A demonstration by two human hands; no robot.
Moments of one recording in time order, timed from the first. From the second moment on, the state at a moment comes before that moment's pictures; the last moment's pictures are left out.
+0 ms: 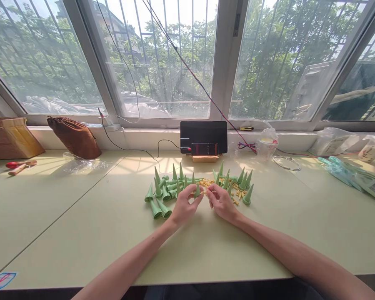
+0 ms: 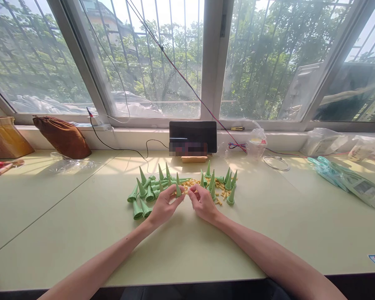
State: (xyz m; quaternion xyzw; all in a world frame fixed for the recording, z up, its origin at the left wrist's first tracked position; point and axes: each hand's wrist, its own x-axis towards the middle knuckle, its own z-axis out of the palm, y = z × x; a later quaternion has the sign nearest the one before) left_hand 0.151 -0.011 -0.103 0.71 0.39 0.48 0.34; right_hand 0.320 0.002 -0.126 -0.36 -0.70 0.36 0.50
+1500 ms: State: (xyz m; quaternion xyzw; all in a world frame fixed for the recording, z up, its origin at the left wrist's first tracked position) left_hand 0.152 -0.012 -0.099 0.66 0.42 0.49 0.37; right_hand 0.319 0.000 -0.125 -0.41 -0.68 0.30 0.53
